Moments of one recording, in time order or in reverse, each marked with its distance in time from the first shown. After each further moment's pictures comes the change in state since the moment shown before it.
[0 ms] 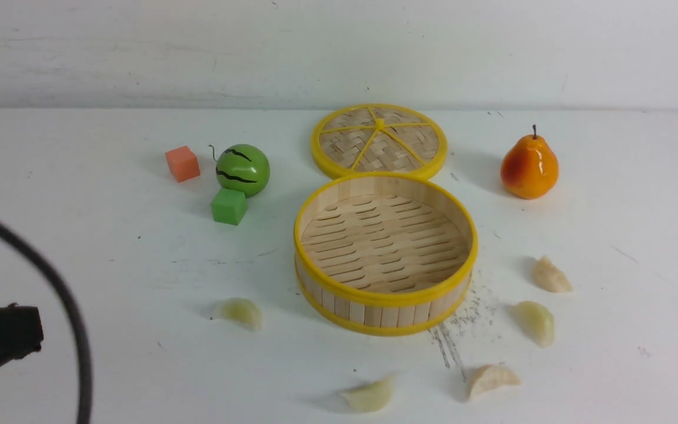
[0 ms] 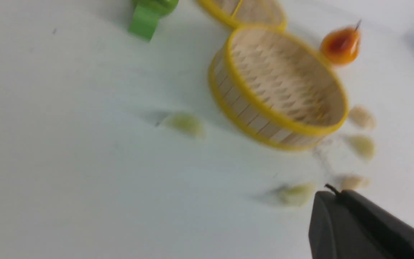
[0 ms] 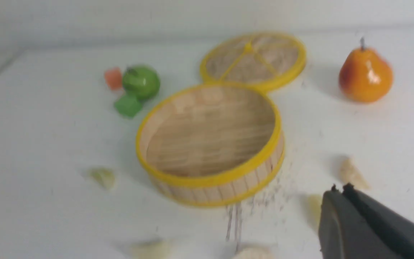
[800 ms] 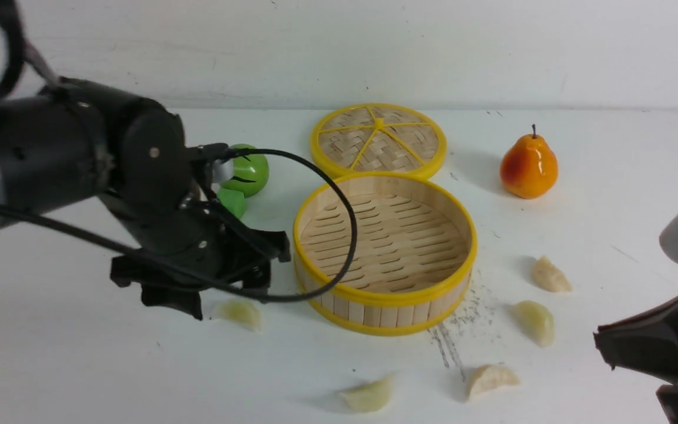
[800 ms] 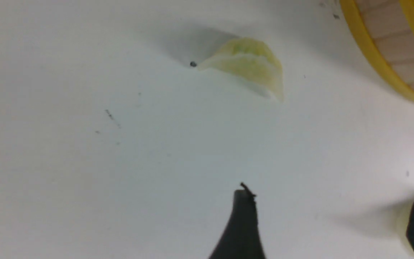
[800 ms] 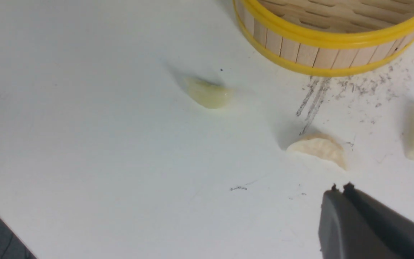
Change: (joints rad) right arm 0.324 0.273 -0.110 -0.223 0.167 -0.020; left arm -0.475 1.026 -0.515 0.507 -0.039 -0.732
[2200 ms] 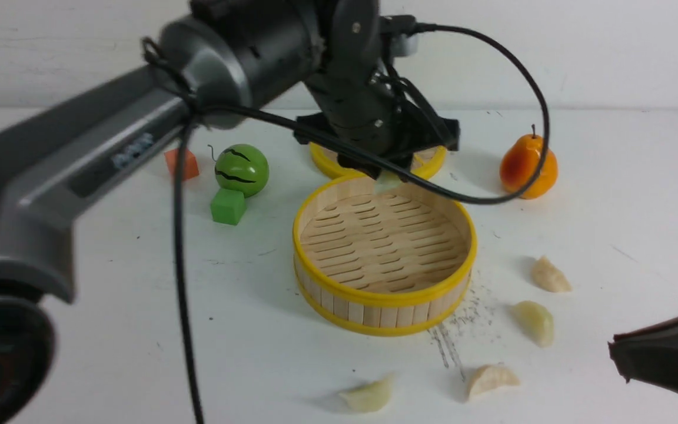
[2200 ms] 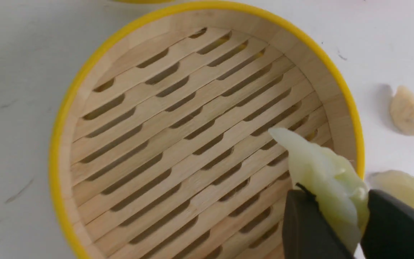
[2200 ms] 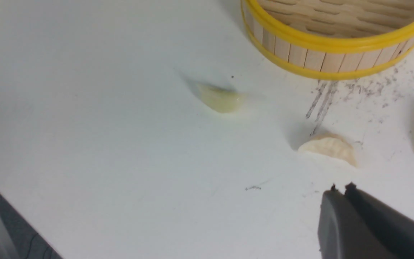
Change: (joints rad) right arm 0.000 -0.076 -0.002 0.012 0.063 0.066; left arm -0.197 0.428 -0.874 0.033 0.185 0.224
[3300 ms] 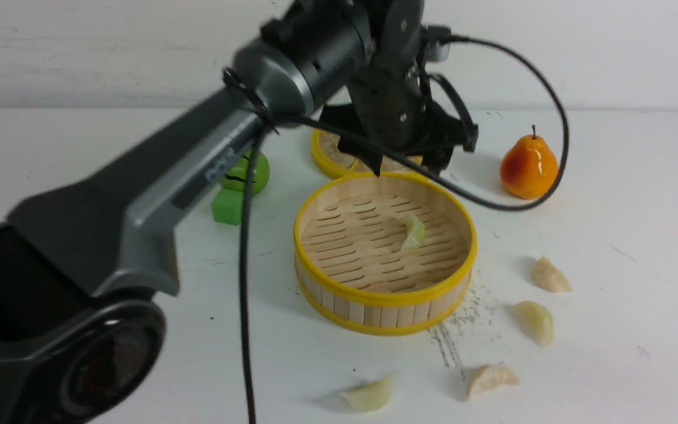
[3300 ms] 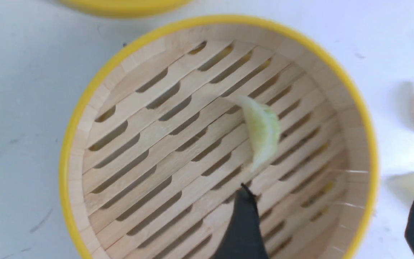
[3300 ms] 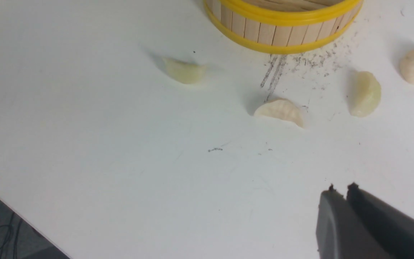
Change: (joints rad) right arm 0.000 -0.205 -0.008 -0.191 0.113 0.127; left arm -0.004 0.151 -0.354 0.006 0.227 0.111
